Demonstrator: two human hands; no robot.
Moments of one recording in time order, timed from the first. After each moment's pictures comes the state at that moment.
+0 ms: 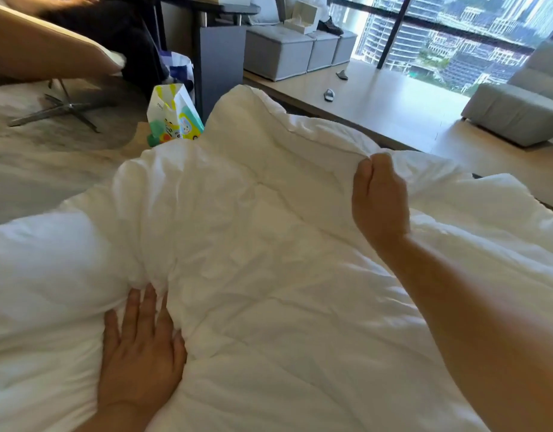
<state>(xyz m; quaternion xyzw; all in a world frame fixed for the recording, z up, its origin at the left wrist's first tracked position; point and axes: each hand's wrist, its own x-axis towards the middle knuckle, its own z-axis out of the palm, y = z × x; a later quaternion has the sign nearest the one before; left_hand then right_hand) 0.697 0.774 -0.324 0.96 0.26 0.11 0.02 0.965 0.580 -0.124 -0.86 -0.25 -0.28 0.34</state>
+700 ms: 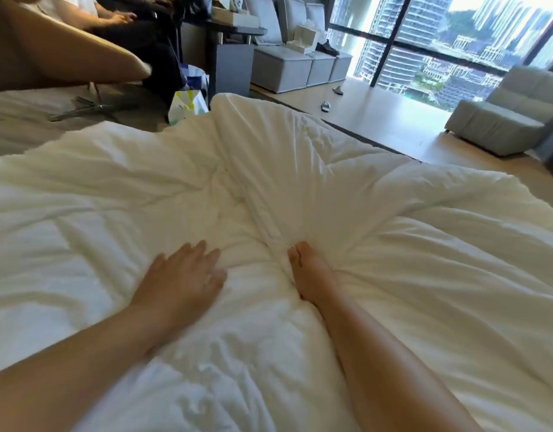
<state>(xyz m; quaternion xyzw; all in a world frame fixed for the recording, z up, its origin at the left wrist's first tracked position) 0.537 0.701 -0.228 0.98 0.14 0.06 0.09 0.694 0.513 -0.224 -0.94 -0.22 0.08 0.25</state>
